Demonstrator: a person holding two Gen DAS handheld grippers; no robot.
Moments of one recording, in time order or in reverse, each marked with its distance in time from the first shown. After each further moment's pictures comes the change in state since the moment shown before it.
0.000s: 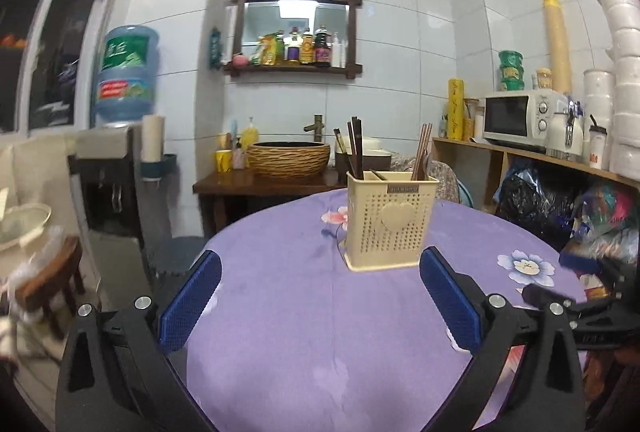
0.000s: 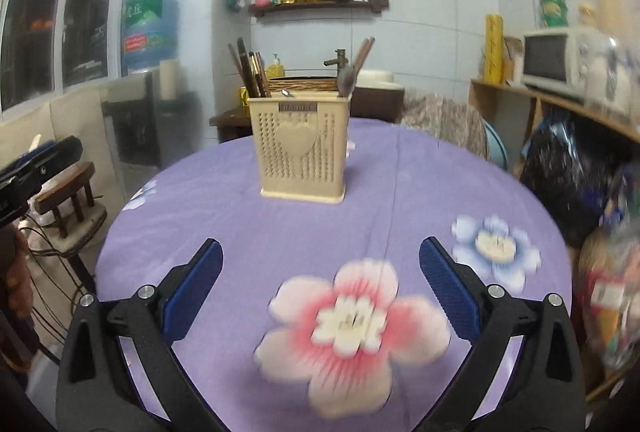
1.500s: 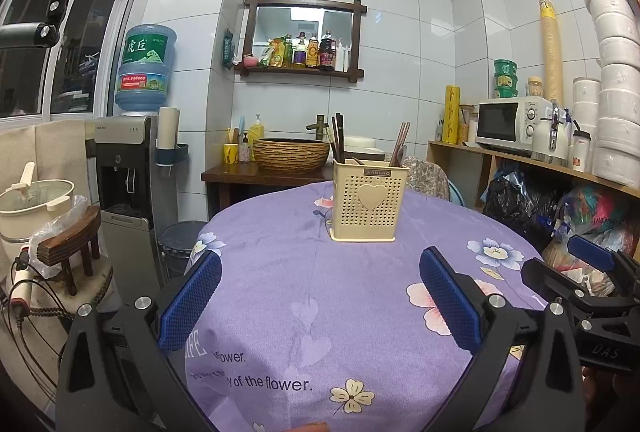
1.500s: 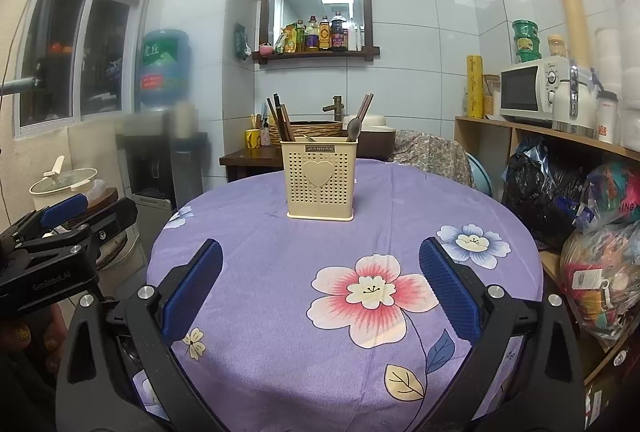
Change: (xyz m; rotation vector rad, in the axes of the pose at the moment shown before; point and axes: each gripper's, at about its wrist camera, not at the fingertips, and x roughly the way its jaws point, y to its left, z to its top) left arm -0.073 -0.021 -0.028 -0.025 -0.013 0.010; right arm -0.107 0.042 -0.027 -0.008 -0.174 -0.028
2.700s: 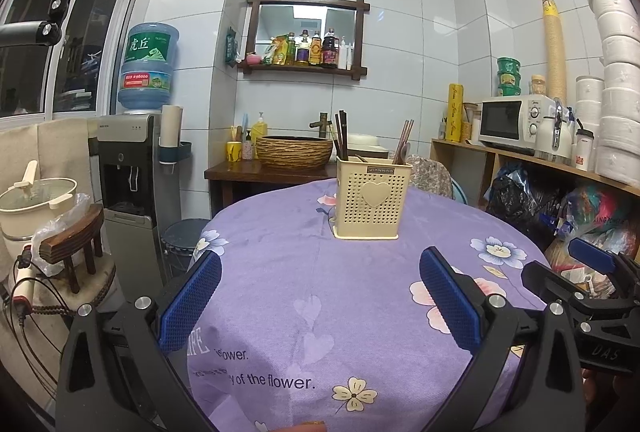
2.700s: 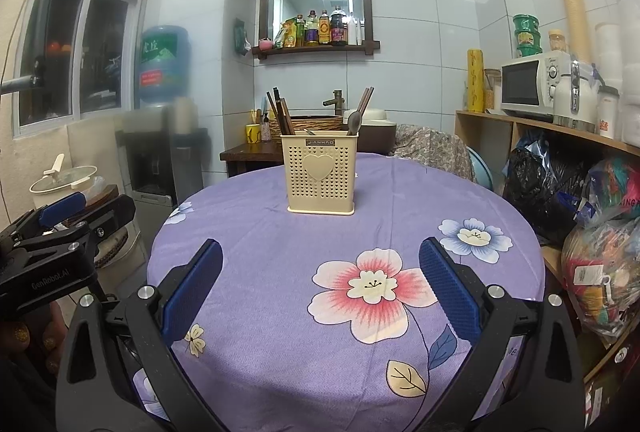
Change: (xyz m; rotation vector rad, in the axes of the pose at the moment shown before) left arm 0.000 0.004 -0.004 0.001 0.007 0.011; right arm 0.002 0.000 -0.004 0.006 0.019 0.005
